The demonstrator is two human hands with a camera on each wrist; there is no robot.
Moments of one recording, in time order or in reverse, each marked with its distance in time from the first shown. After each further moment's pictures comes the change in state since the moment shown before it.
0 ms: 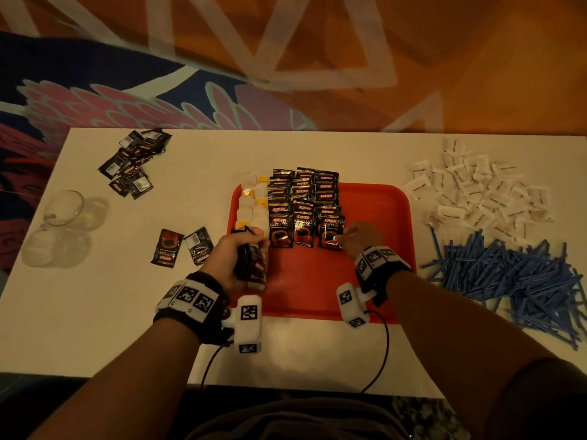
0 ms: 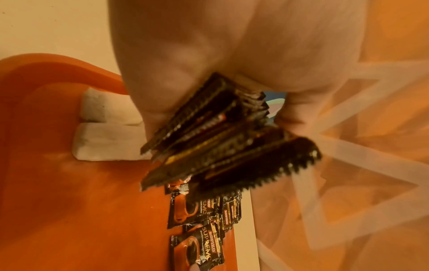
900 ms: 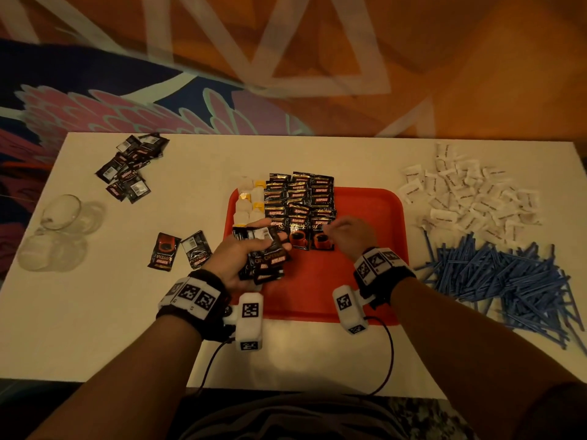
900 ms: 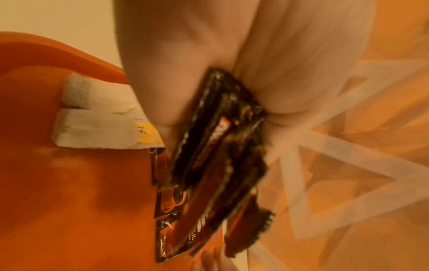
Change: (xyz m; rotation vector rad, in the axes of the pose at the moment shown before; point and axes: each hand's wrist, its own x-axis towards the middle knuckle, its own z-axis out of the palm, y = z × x) left_hand 0.003 0.002 0.009 0.112 -0.190 0.139; right_hand -0.027 -0.017 -0.012 0.185 -0.009 -0.163
